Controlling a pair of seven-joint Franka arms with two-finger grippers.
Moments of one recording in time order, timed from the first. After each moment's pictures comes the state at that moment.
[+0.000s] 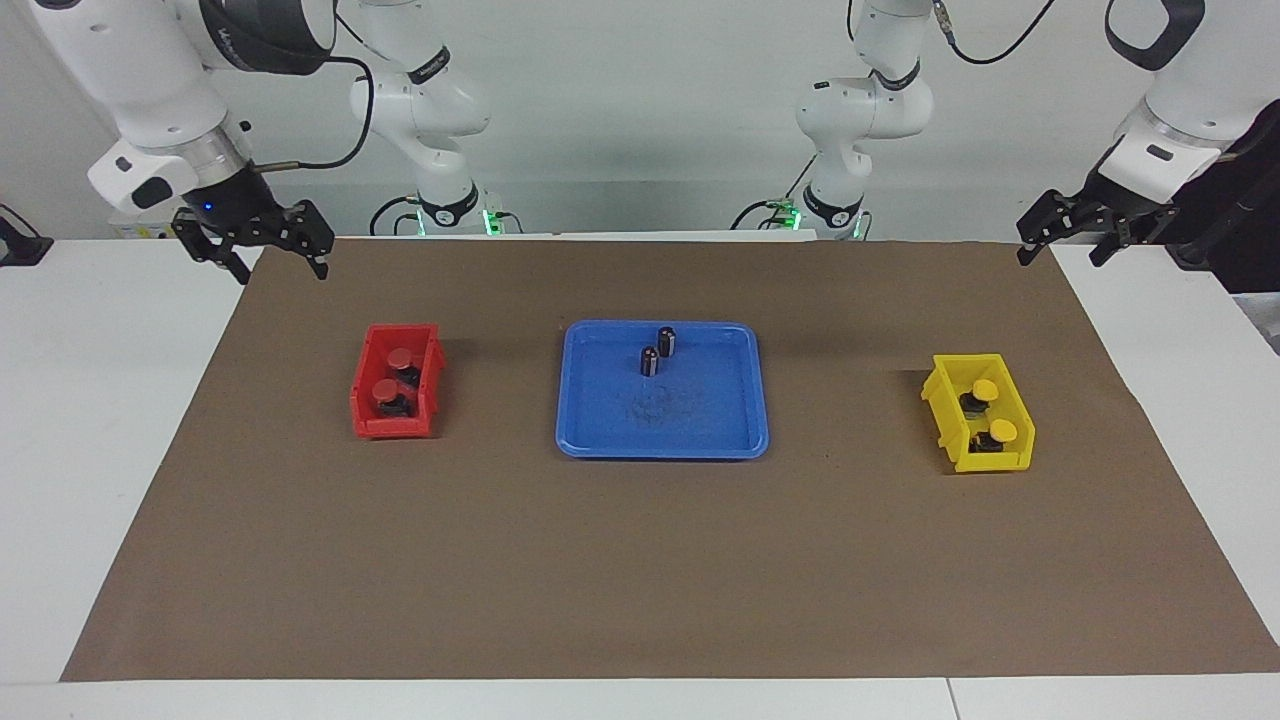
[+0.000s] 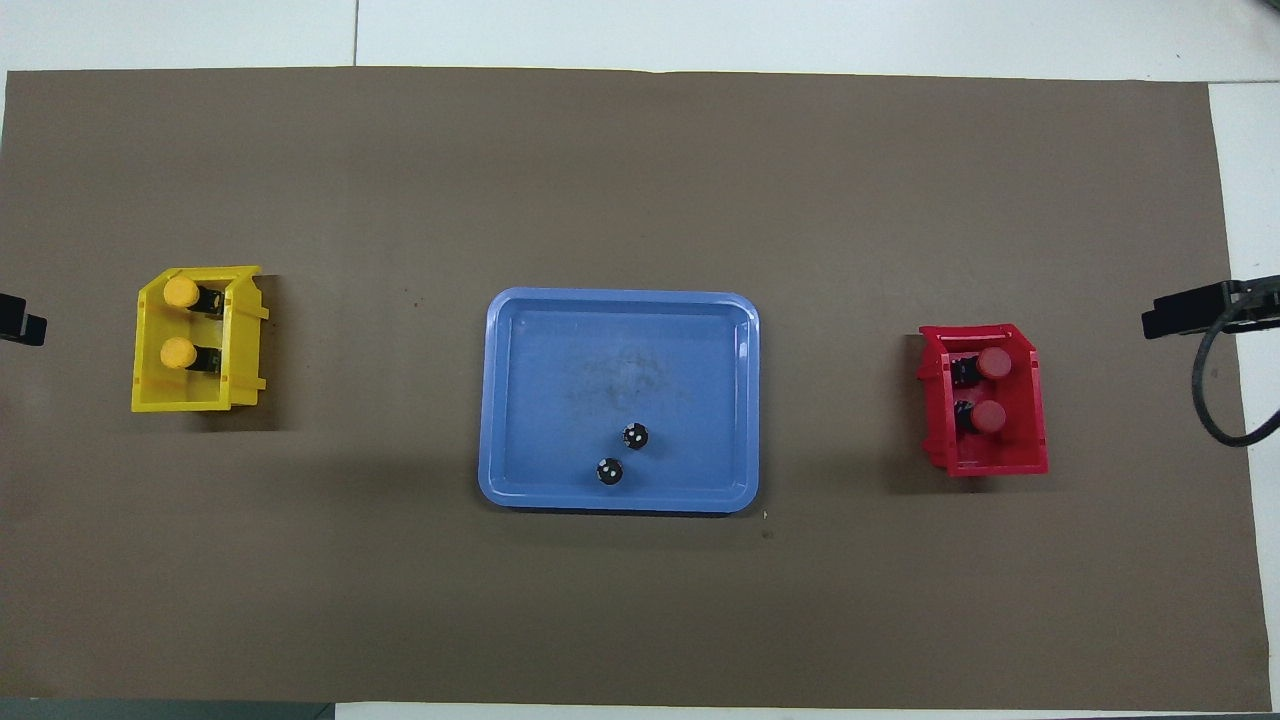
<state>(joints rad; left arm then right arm) -0.08 -0.04 0.13 -1.59 0.00 1.51 0.16 -0.07 -0.10 -0.02 -1.83 0.01 1.77 -0.14</state>
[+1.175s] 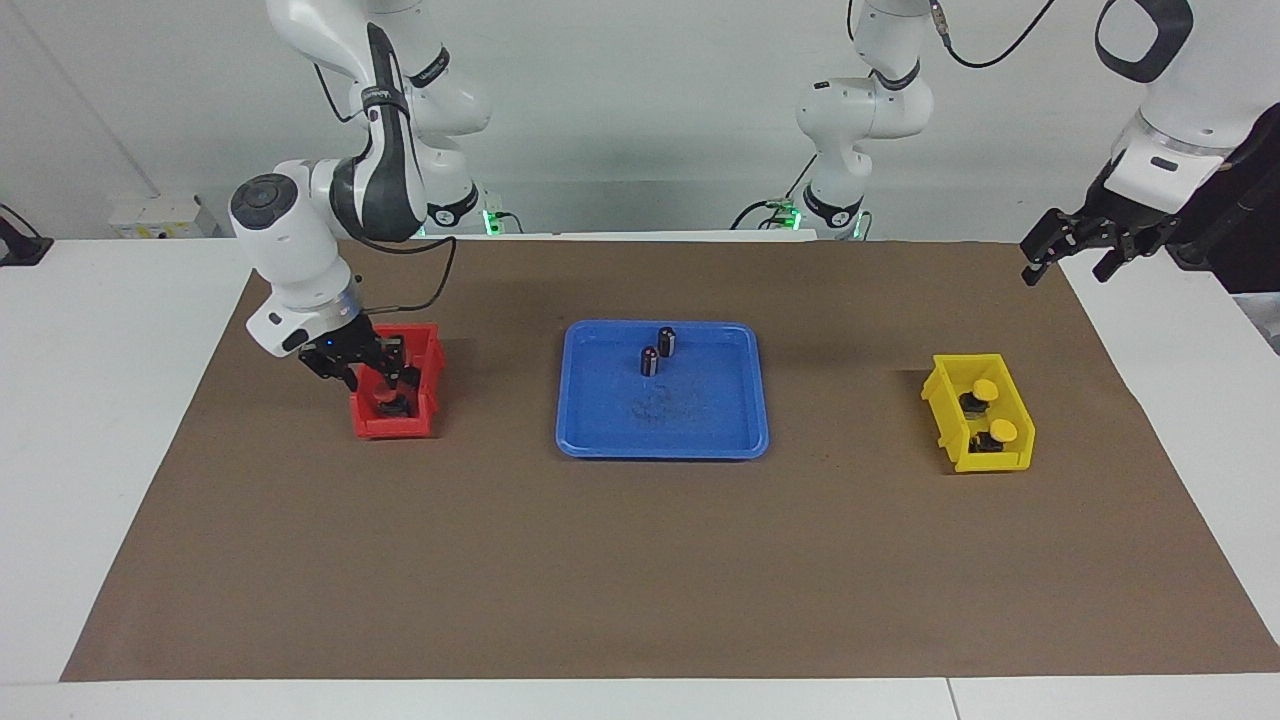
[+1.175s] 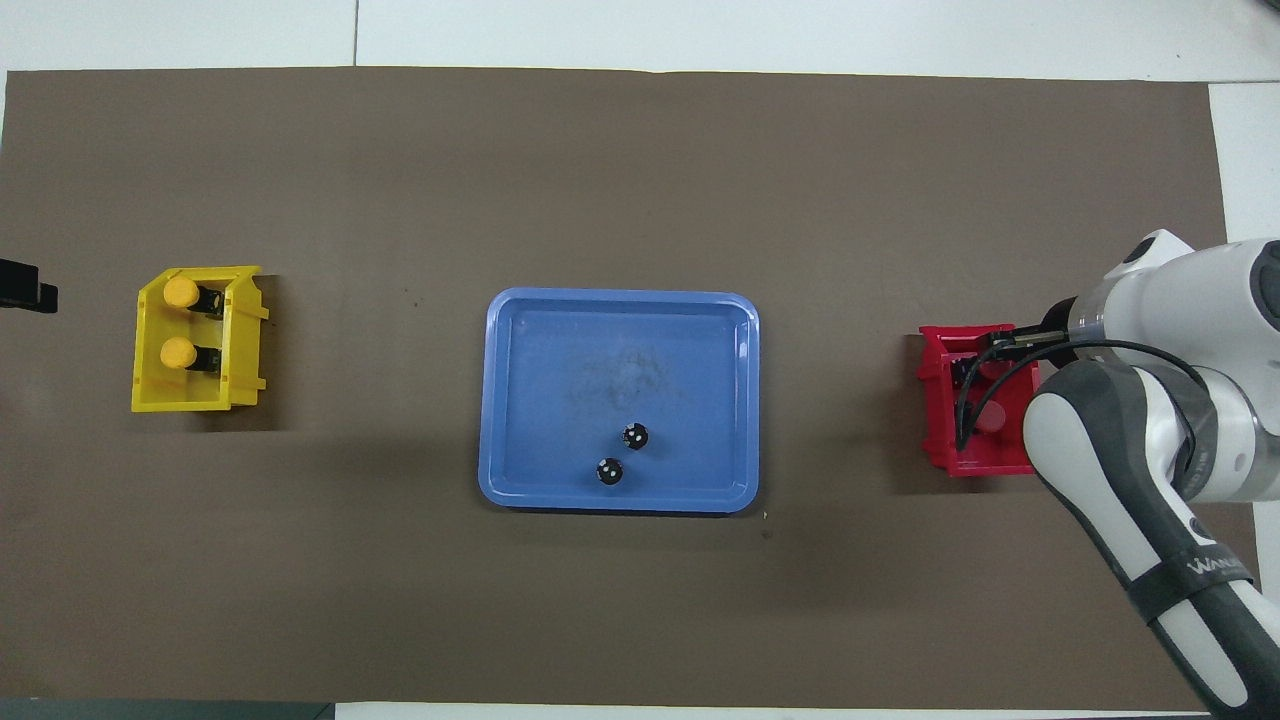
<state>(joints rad) -0.08 -0.05 0.12 -1.65 0.00 1.65 0.08 -0.01 0.01 -0.01 -2.20 0.01 2.25 -0.07</state>
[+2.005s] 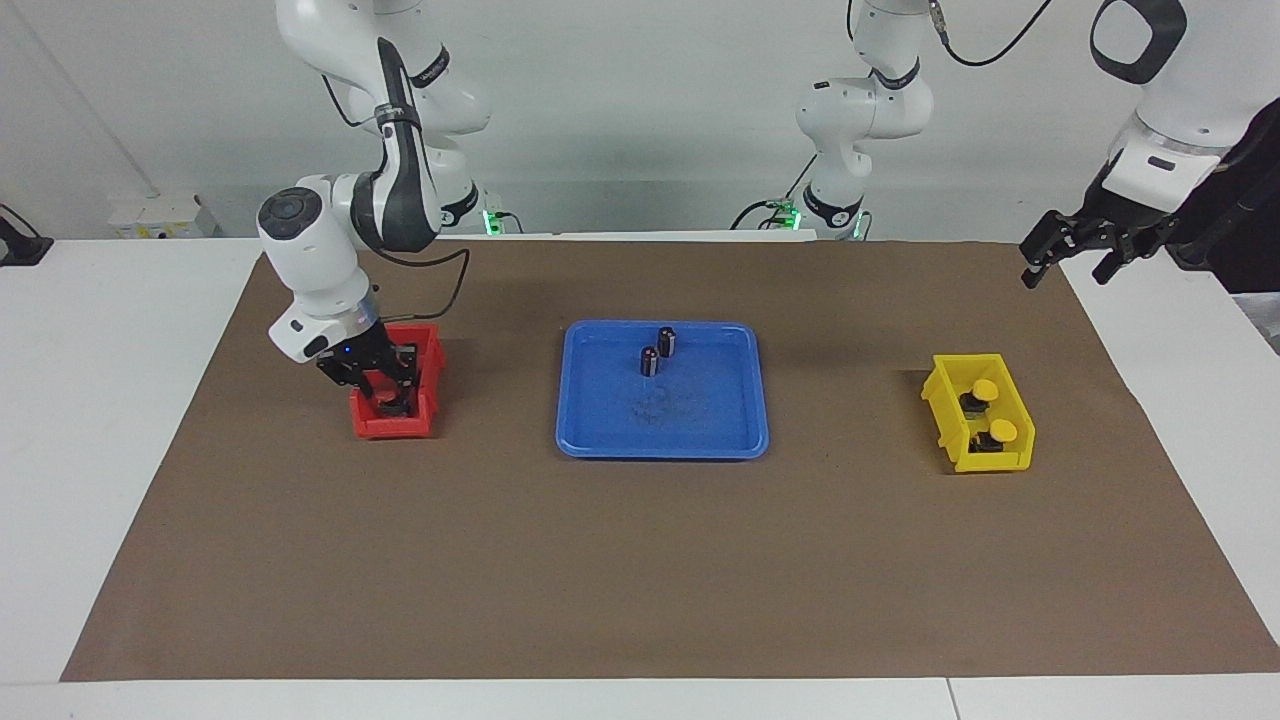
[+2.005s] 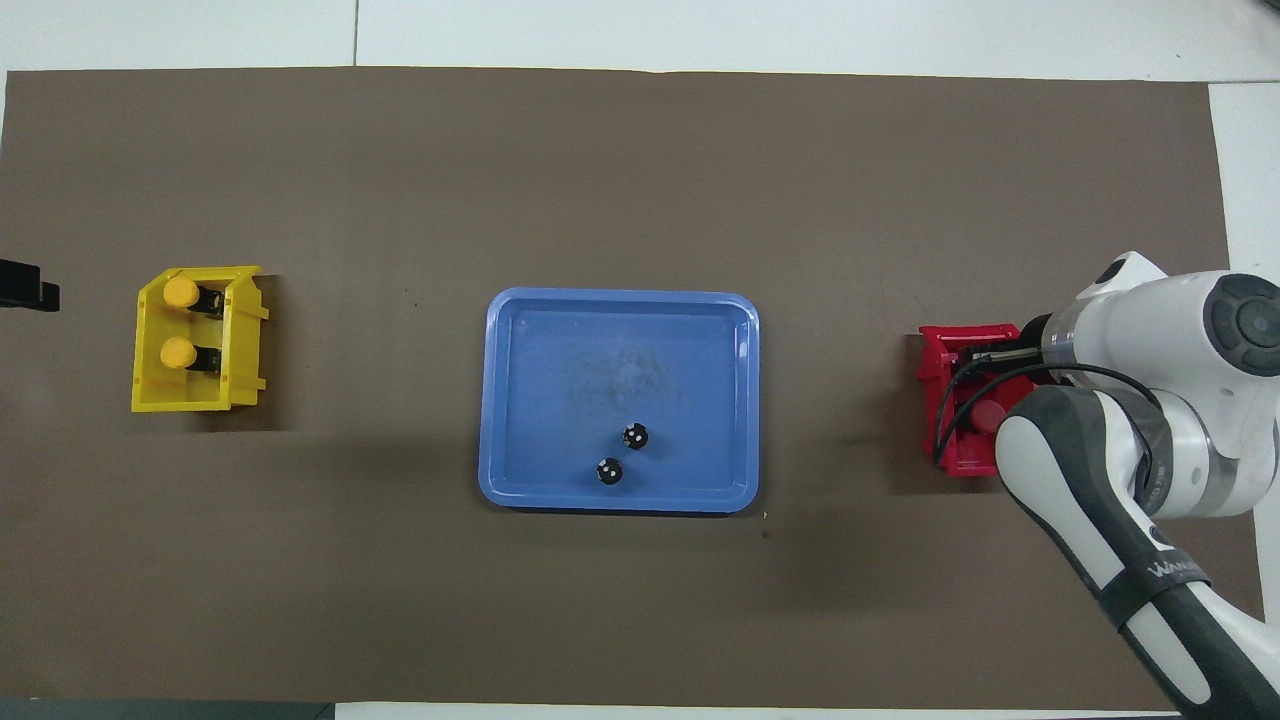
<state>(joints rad) -0.08 -0.06 0.12 -1.67 0.00 1.66 0.08 0.00 0.01 -0.01 -2.28 0.01 2.35 -0.07</state>
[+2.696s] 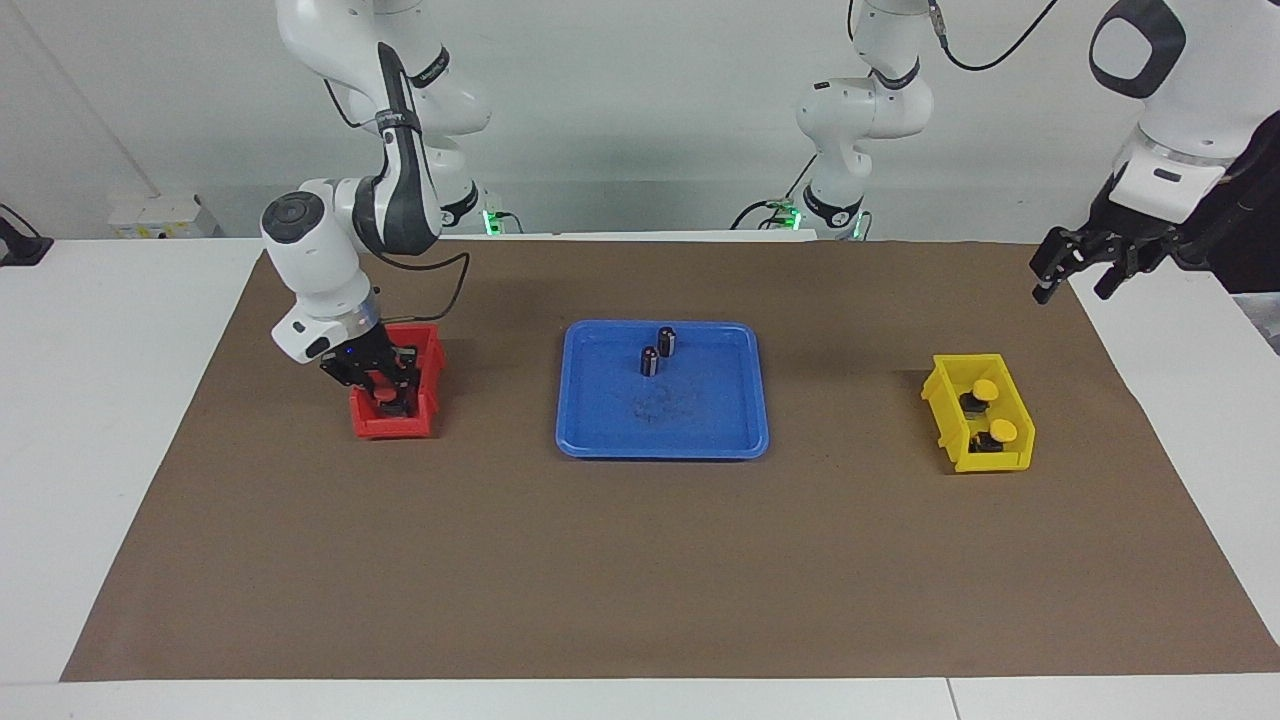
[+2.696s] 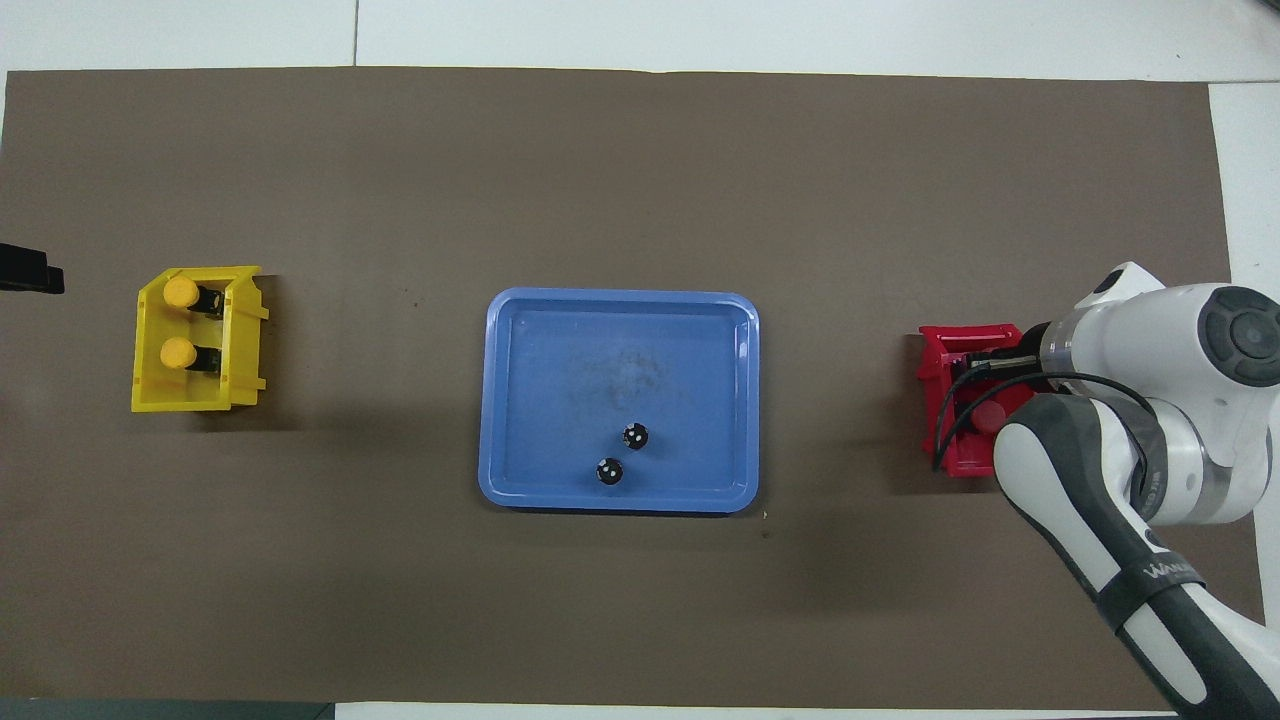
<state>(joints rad) -0.05 -0.02 0.12 -1.76 0.00 1.85 0.08 0.00 0.01 -0.01 -2.29 0.01 2.35 -0.07</state>
